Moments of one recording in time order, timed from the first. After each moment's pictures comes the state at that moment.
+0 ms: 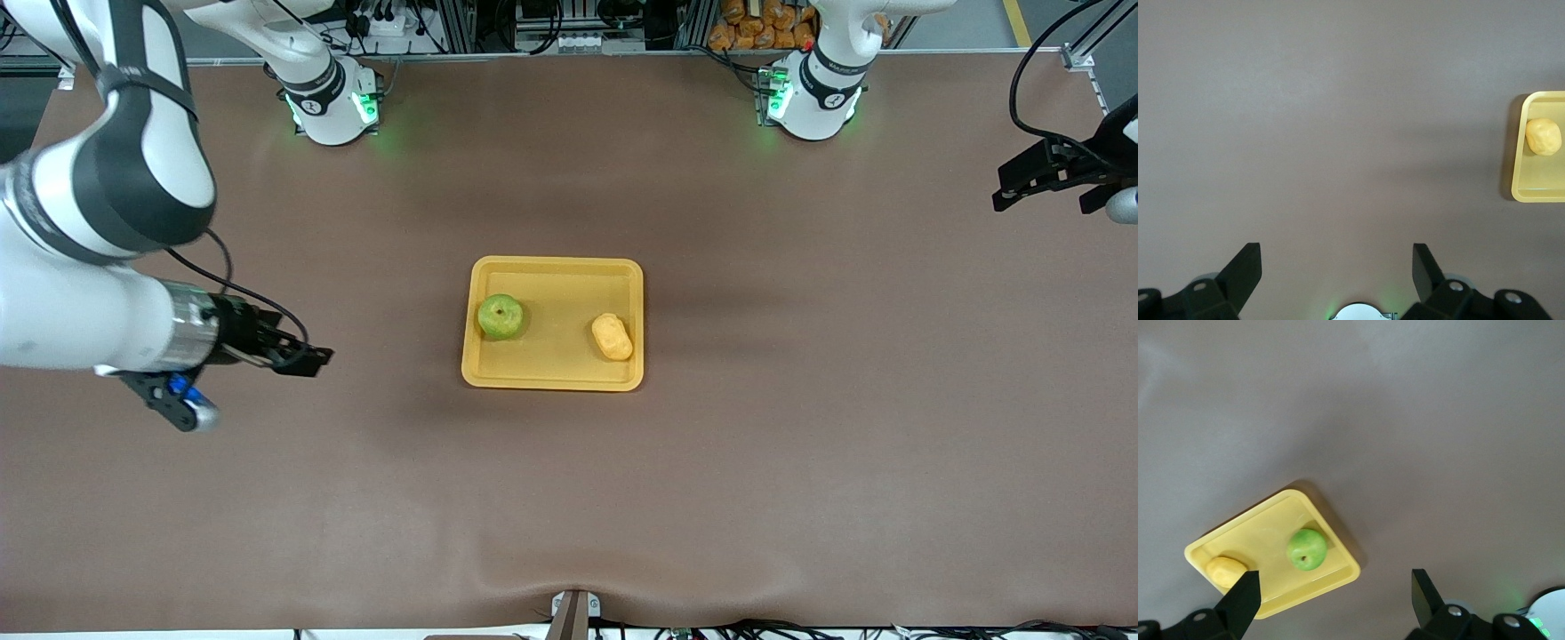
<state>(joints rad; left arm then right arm) -0.08 -0.01 0.04 -1.48 0.04 1.47 0.02 0.17 0.51 -0.02 -1.07 0.25 1.40 0.73</state>
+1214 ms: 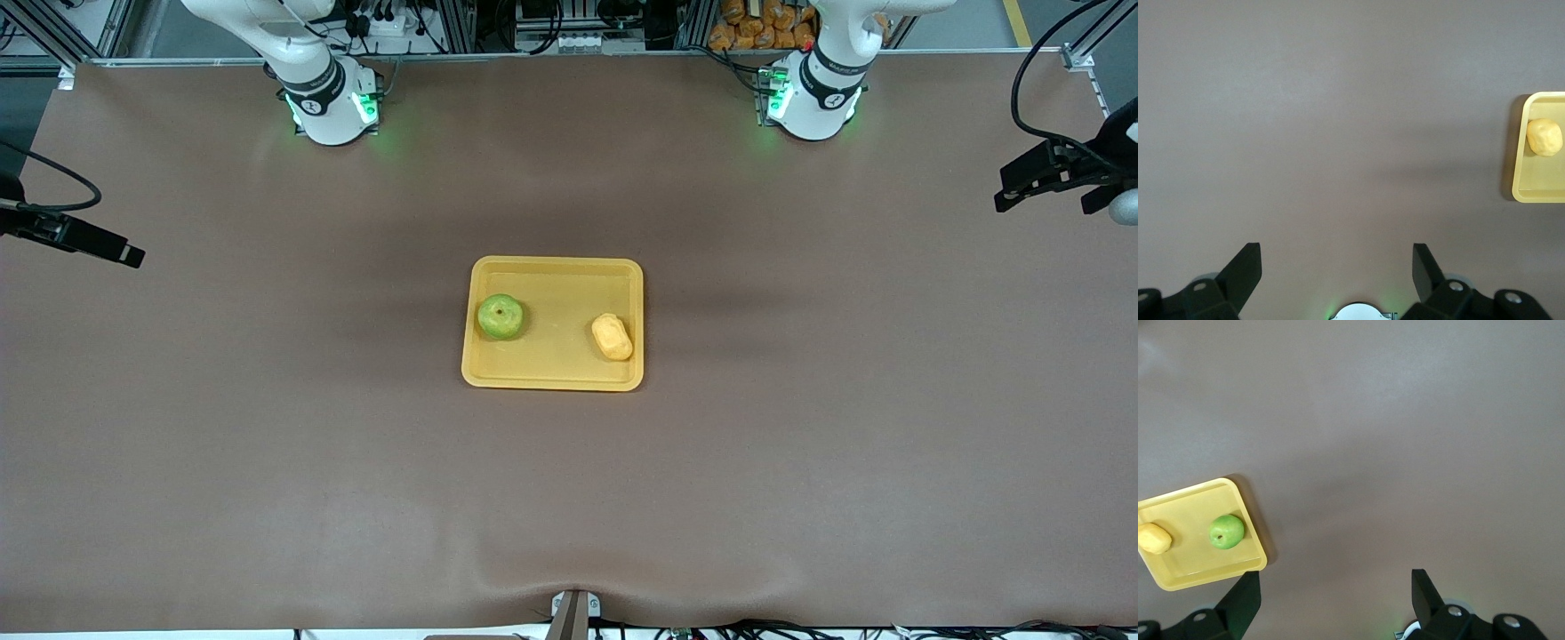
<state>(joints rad) -0.08 -0.01 0.04 -1.48 0.04 1.47 0.02 0.01 0.17 -0.06 -1.28 0.11 1.33 0.29</state>
